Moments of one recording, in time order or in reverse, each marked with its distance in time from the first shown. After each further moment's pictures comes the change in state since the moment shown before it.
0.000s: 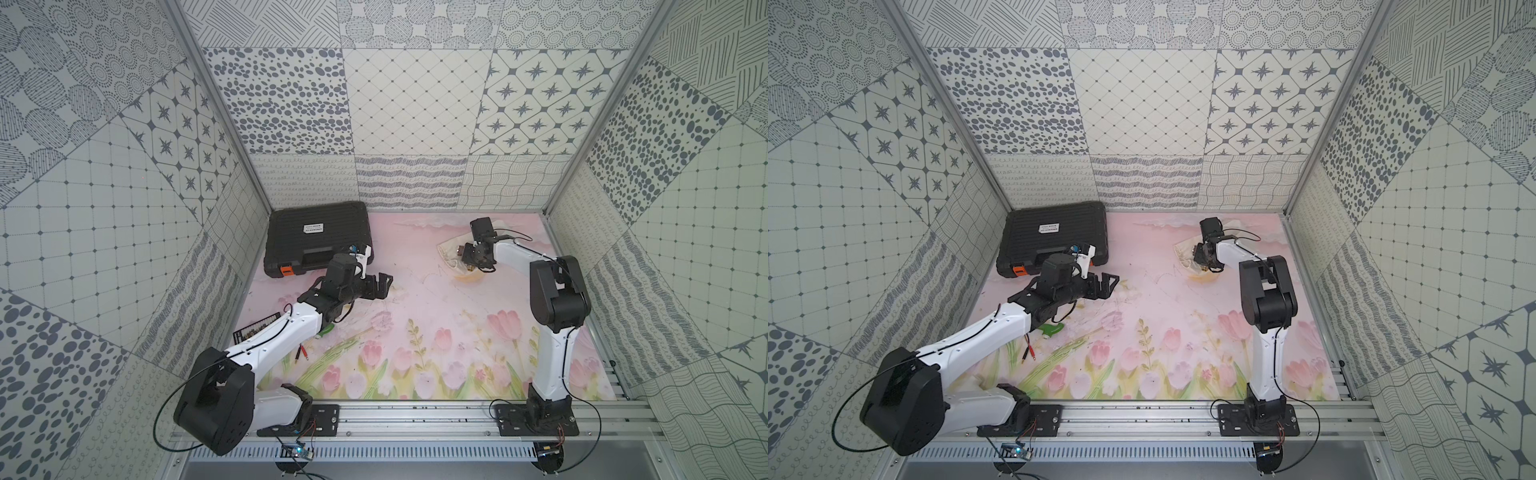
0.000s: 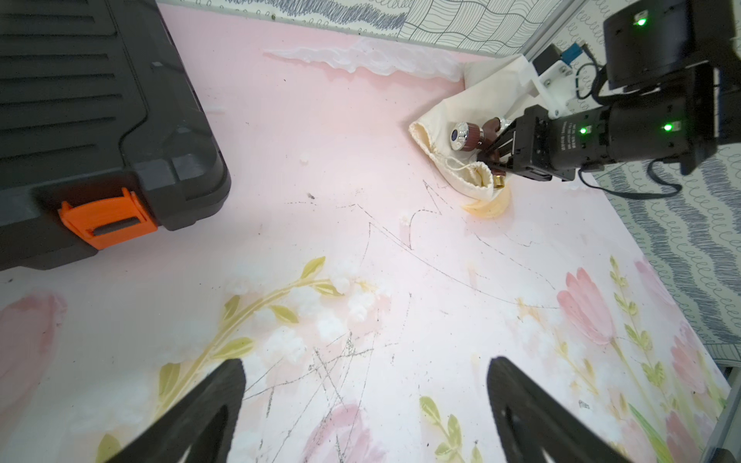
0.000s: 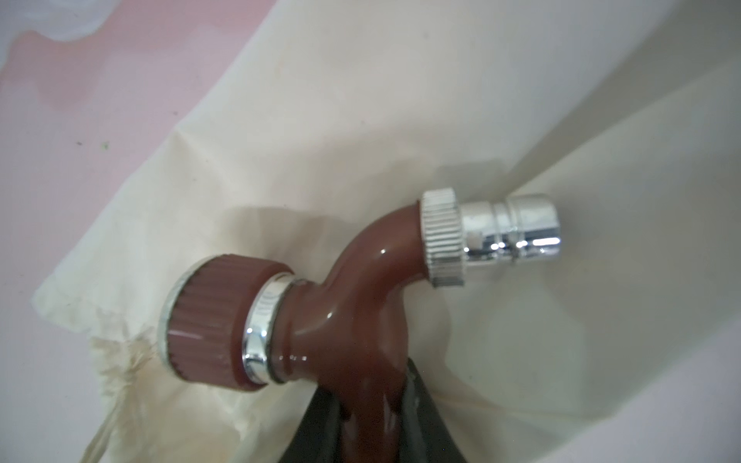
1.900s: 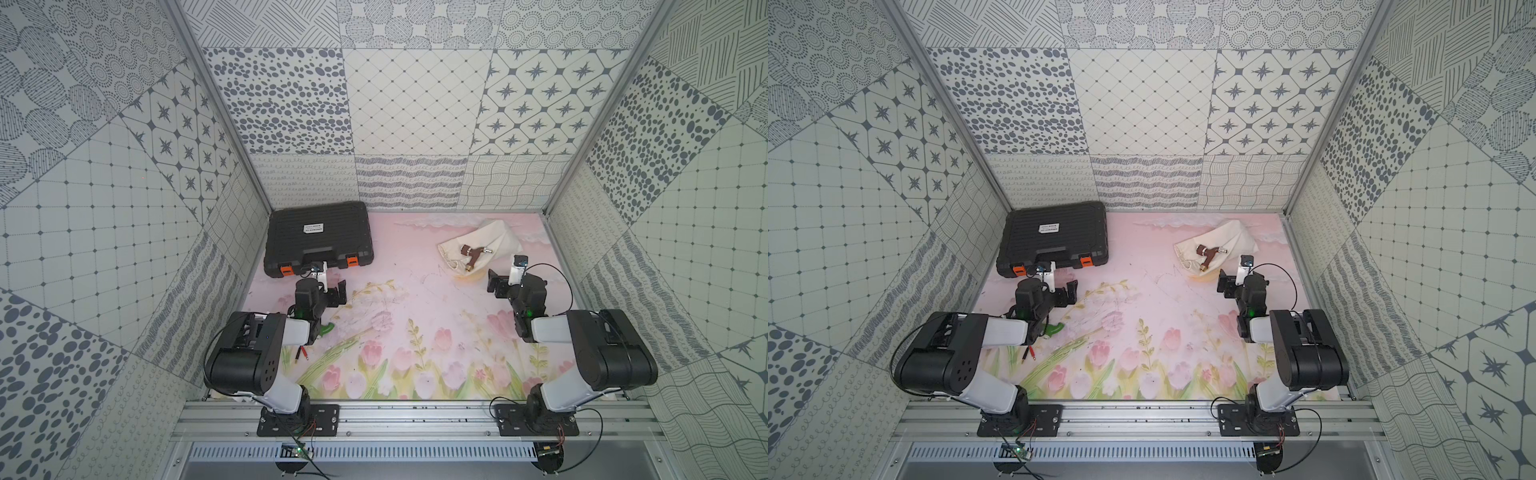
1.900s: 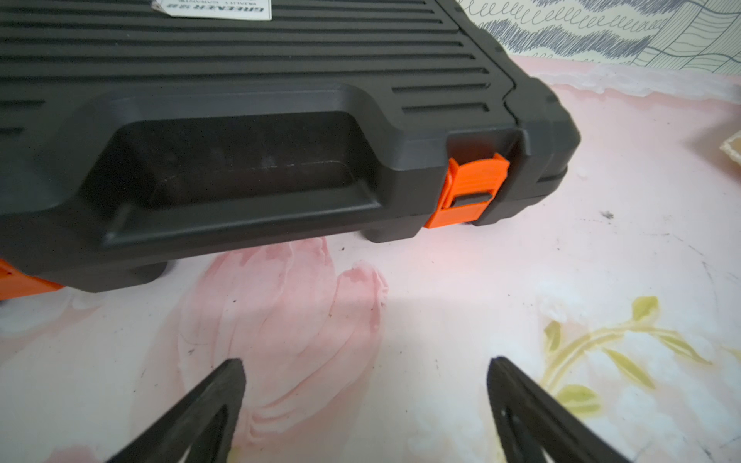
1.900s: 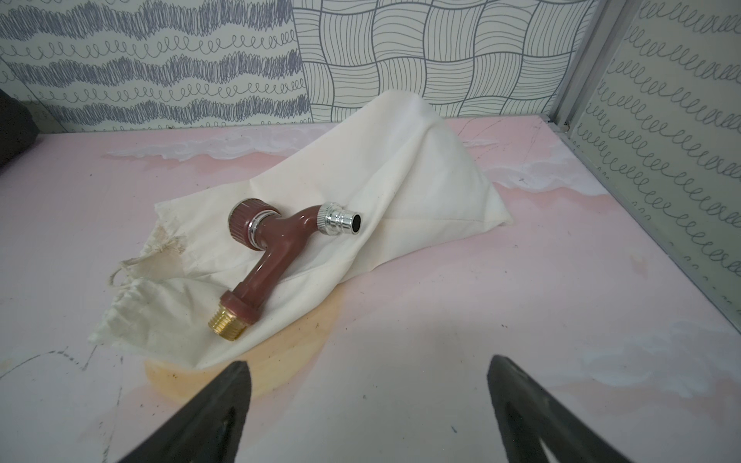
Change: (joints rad) left arm 0.389 0.289 -0.391 0.794 -0.093 0.253; right arm -0.182 -0.441 -1.034 1.316 -0.089 -0.426
